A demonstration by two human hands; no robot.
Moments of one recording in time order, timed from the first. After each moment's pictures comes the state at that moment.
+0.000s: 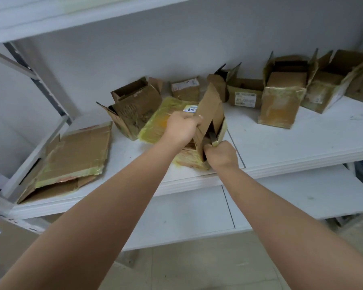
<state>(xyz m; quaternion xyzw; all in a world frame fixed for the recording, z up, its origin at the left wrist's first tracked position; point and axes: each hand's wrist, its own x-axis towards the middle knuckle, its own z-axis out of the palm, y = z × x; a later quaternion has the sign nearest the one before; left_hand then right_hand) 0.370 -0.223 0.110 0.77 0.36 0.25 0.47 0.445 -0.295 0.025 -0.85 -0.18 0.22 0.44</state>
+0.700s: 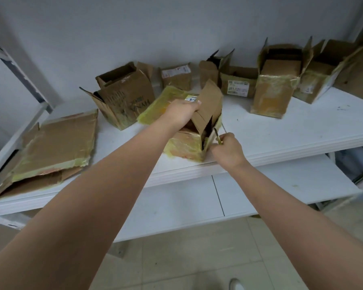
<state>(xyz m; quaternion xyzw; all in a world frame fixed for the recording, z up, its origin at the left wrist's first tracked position) 0.393 -0.202 0.099 0.78 0.37 0.14 0.49 0.449 -0.330 0.027 -0.85 -0.24 0.21 0.43</state>
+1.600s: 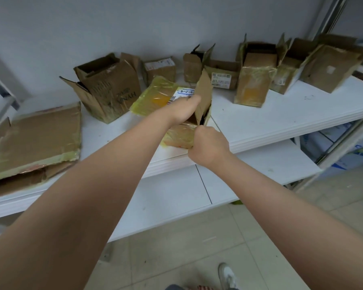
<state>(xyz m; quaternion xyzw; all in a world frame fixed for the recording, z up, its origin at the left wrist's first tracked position) 0.377 -0.211 0.097 0.86 0.27 0.00 0.44 0.372 -0.335 0.077 -0.91 -0.37 0.10 0.15</state>
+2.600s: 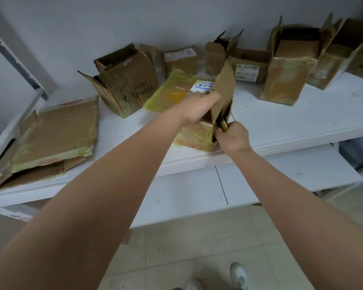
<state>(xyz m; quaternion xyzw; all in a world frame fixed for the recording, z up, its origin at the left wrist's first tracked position) 0.384 -0.207 0.097 0.85 0.29 0.02 0.44 0.450 -0.305 0.013 -0.88 -0.21 0.16 0.41</state>
